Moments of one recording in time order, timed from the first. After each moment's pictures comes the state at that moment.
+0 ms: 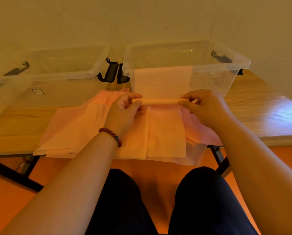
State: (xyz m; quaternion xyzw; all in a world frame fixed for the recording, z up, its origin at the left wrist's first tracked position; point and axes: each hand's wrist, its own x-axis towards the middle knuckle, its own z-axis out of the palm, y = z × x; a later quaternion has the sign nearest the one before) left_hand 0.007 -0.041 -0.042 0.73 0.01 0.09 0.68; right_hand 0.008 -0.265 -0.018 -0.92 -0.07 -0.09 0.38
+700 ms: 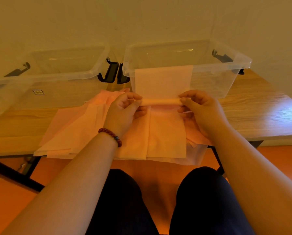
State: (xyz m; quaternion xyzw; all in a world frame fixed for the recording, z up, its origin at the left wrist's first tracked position) left_hand 0.007 -0.041 -0.041 0.69 0.00 0.08 0.72; right_hand 0.002 -0.250 -0.035 -0.72 0.00 -0.06 0.70
